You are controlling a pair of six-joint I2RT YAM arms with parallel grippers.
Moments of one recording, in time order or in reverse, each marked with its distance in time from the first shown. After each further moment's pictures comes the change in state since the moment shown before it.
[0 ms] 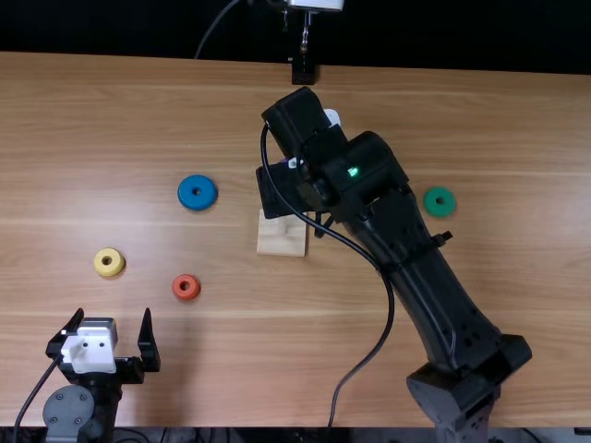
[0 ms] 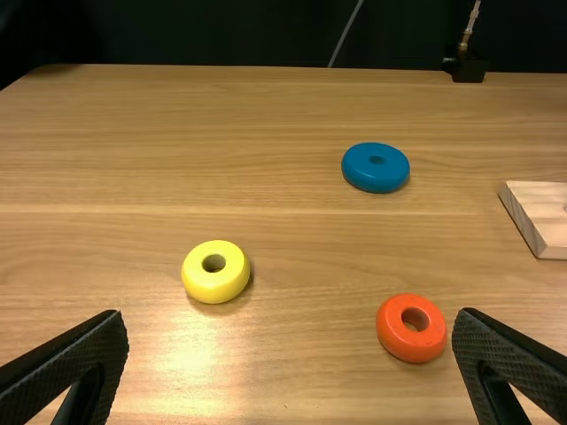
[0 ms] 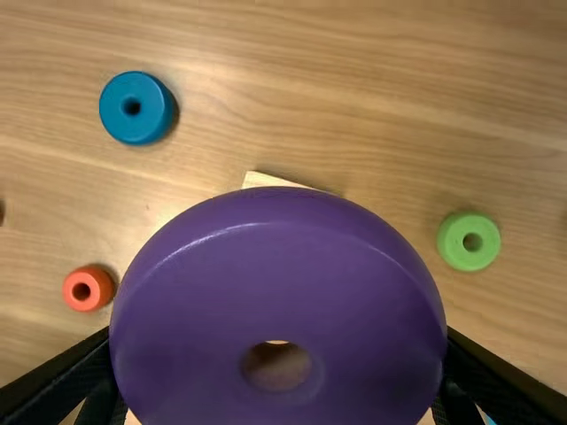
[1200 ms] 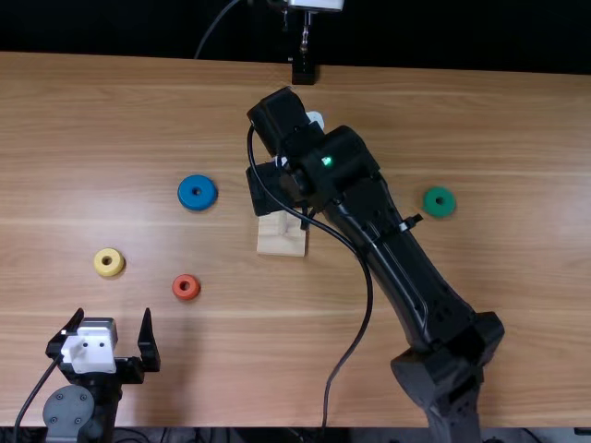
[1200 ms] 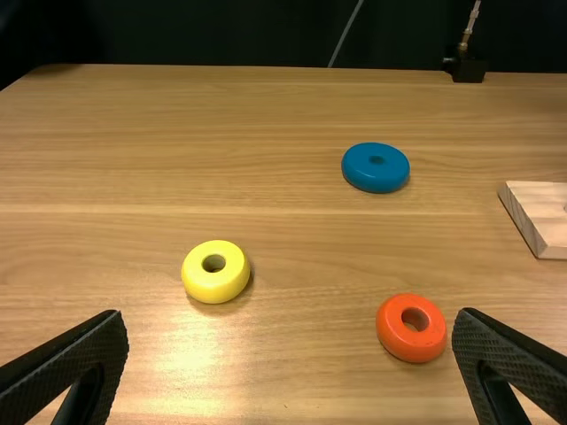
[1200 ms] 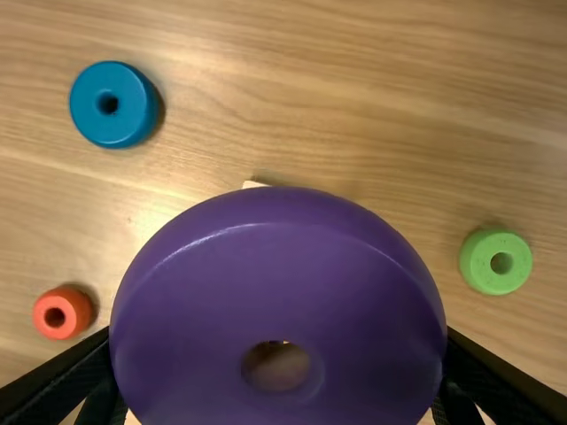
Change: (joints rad) left arm 0.000 0.000 0.000 0.000 0.000 0.000; right arm 0.000 0.103 0.000 0.048 0.000 -0.001
